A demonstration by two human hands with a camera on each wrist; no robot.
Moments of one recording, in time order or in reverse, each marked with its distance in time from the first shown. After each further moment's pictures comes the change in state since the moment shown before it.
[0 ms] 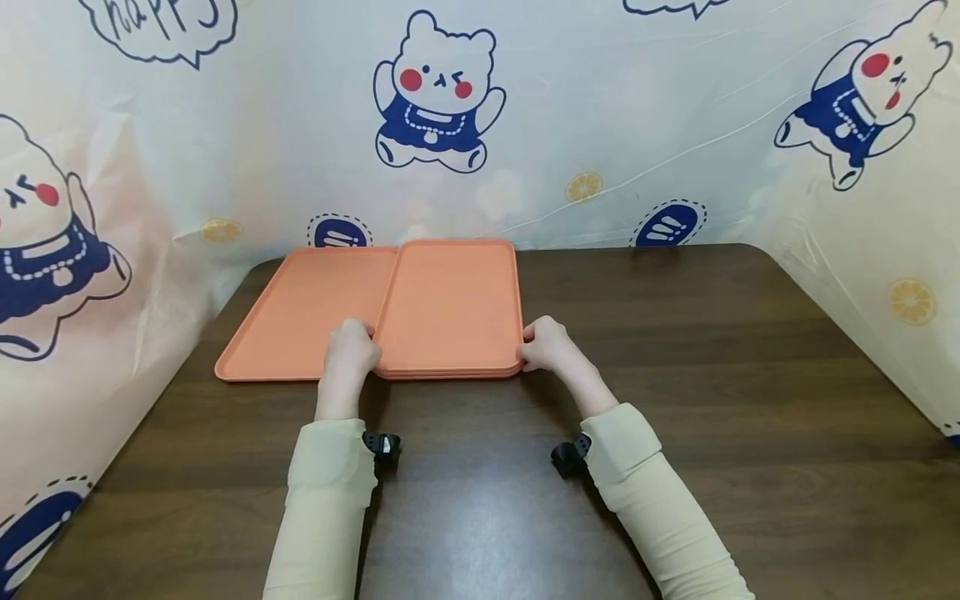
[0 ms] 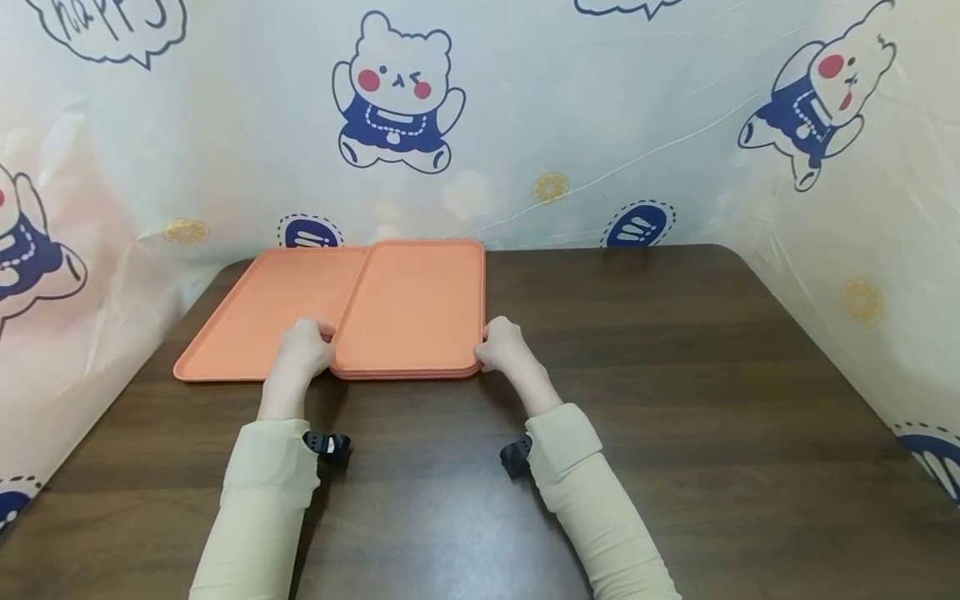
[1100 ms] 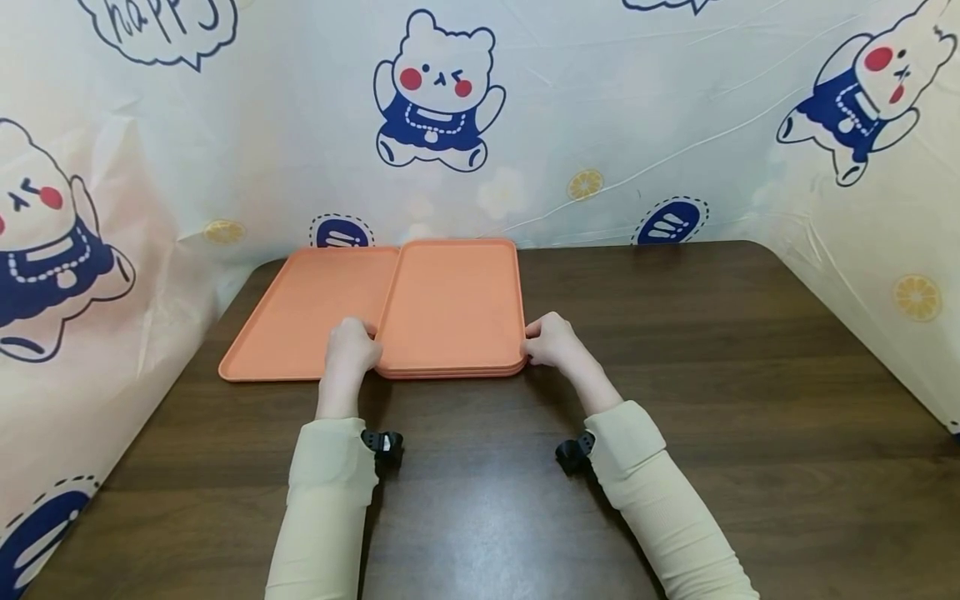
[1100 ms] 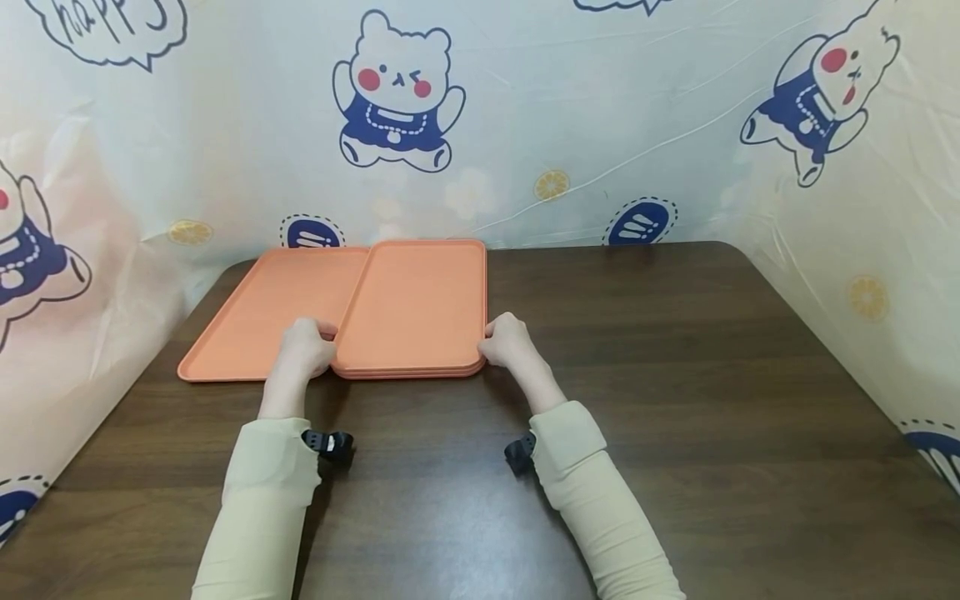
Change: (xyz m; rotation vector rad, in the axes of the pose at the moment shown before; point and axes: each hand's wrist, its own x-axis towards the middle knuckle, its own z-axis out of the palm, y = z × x) left_hand 0.001 0.000 -0.001 -0.011 0.027 0.018; right_hand -0.003 0.001 -0.005 -0.017 0.053 0.000
